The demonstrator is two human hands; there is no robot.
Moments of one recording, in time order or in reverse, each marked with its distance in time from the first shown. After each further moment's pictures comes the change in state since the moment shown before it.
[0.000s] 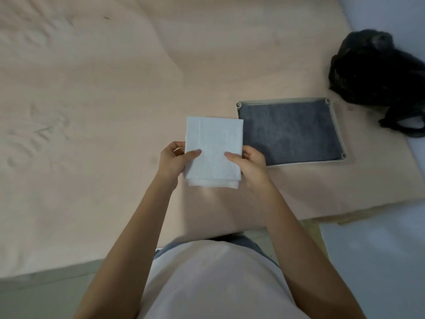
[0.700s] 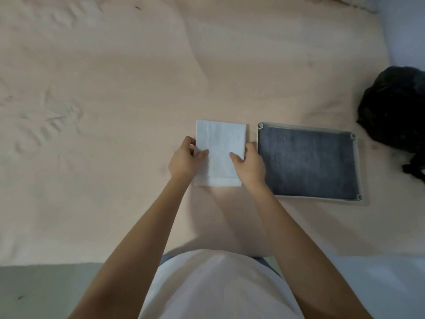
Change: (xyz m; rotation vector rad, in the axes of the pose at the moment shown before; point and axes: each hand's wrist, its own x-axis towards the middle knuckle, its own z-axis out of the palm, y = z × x) left_hand 0.063 0.000 0.005 0.687 0.237 0.110; right_hand 0.062 -0.023 0.042 -0.849 0.076 -0.225
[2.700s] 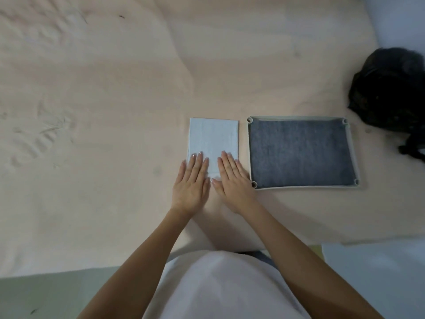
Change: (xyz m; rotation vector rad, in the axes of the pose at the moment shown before) left_hand -0.047 -0.065 0.047 0.667 0.078 0.715; right_hand -0.043 0.053 0.033 -0.647 -0.079 -0.555
